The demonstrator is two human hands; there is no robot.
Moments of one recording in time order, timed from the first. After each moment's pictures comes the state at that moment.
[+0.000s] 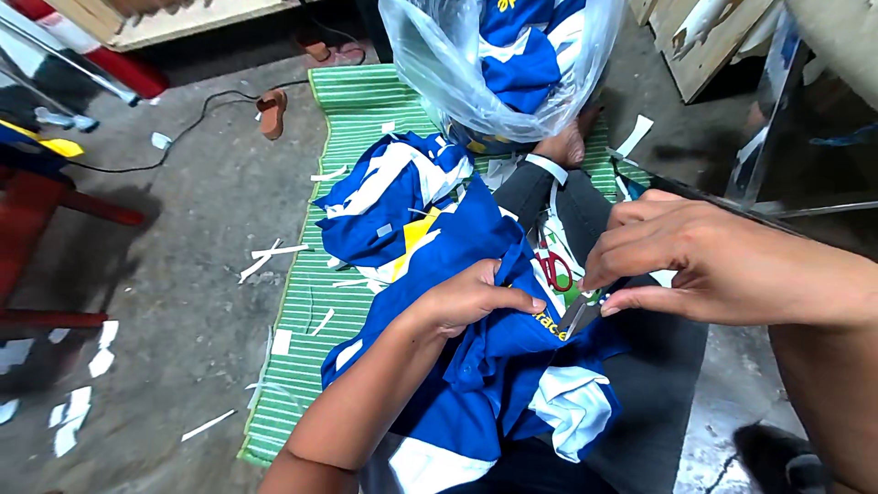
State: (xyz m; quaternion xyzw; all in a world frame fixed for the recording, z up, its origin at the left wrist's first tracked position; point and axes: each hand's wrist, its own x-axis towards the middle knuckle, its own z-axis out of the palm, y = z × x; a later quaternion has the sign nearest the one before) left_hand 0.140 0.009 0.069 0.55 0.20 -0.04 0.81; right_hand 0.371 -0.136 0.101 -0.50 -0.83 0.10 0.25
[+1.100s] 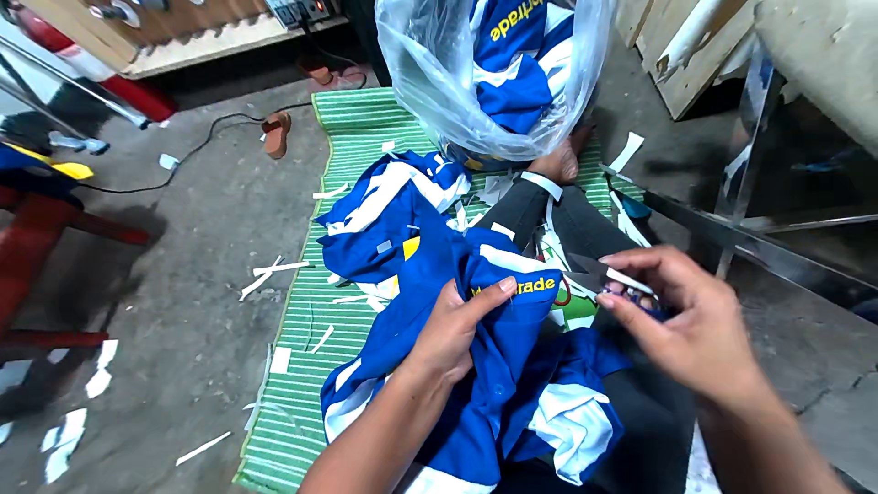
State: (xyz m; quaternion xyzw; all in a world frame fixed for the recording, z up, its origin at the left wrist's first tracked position) left_hand 0.133 -0.022 0.069 0.43 0.30 0.22 0.82; right_hand 0.324 -0.175 0.040 -0.67 -0.50 0.13 0.53
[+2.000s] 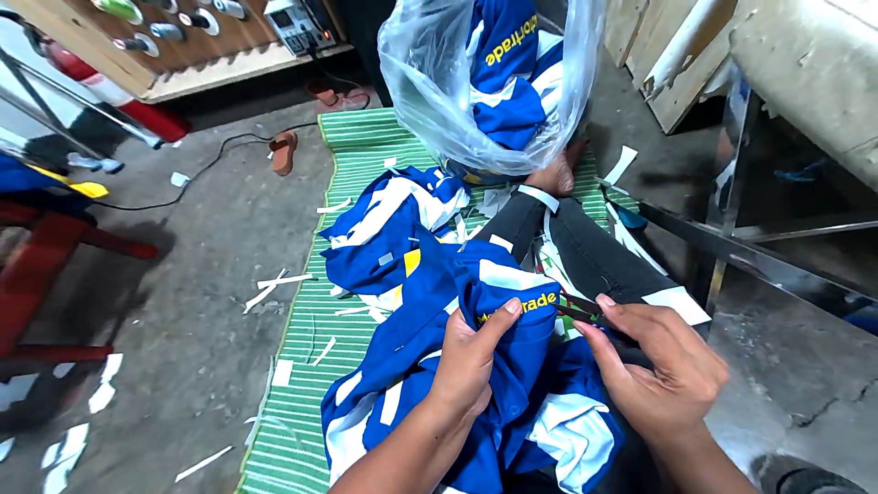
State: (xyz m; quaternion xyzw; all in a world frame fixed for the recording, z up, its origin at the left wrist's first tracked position) left_hand 0.139 -0.053 0.060 0.41 0.31 0.33 0.79; right_hand 0.276 -0.178 0.010 -0.70 -0.47 -0.19 0.51
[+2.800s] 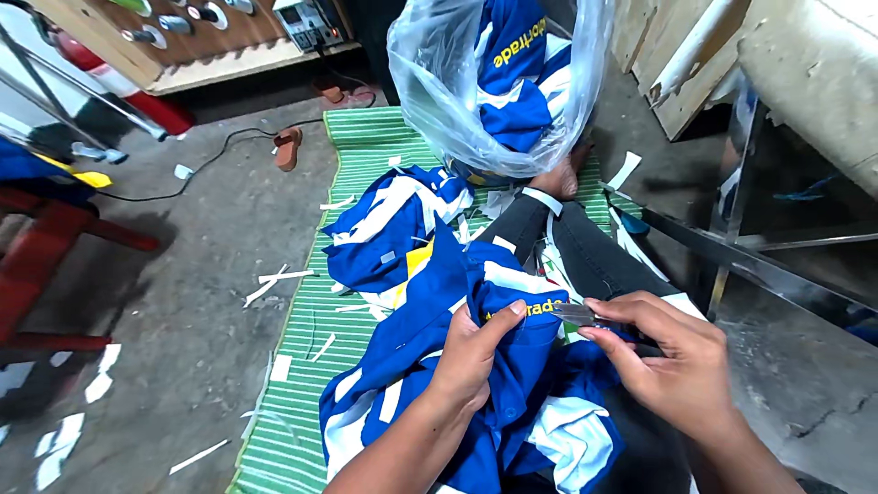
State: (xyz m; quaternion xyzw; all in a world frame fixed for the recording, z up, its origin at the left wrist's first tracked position) left_hand 0.139 -0.049 0.065 0.41 0.32 0.30 0.80; right_hand 0.305 -0.180 0.025 -0.67 -0.55 -0.02 0.51
